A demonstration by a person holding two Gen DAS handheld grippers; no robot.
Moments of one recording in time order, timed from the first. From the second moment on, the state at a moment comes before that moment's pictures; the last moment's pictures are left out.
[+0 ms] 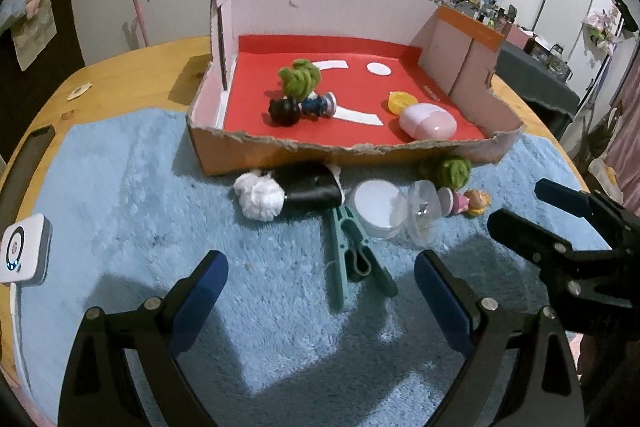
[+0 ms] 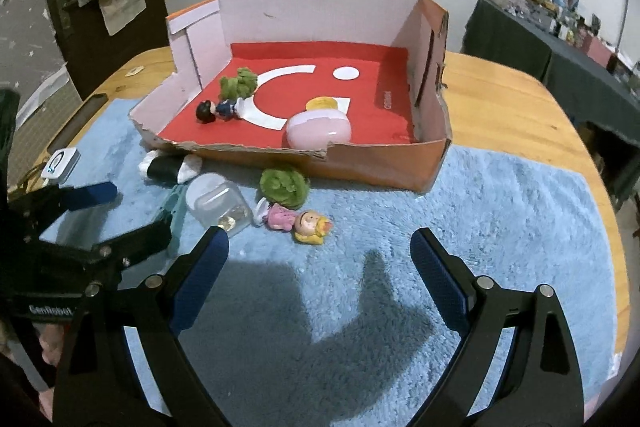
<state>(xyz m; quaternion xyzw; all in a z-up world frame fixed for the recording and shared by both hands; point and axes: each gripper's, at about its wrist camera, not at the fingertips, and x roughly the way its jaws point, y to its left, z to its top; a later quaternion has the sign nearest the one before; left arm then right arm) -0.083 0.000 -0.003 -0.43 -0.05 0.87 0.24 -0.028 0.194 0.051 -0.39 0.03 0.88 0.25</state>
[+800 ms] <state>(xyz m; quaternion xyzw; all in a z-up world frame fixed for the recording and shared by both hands) -0.090 -0.009 -0.014 -0.42 -0.02 0.88 0.21 -0.056 0.212 0.024 -0.41 0.06 0.87 0.26</state>
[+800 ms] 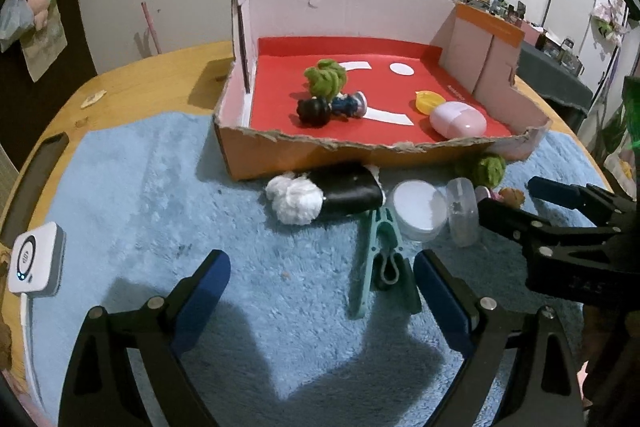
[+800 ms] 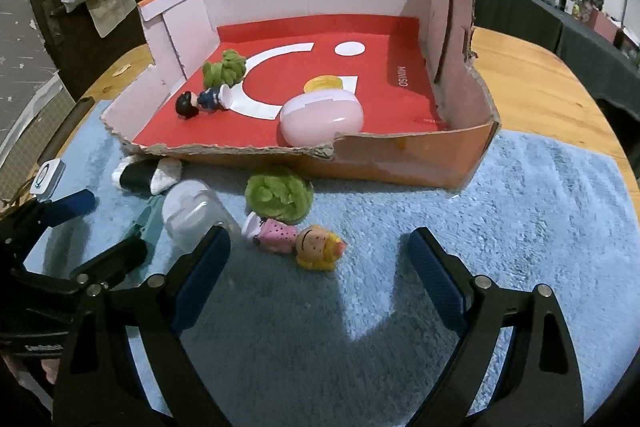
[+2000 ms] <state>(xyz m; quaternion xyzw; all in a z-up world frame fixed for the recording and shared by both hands) -0.074 -0.004 -0.004 -0.41 -0.04 0.88 0.25 -0.046 0.188 0.031 -0.40 0.07 0.89 0.23</state>
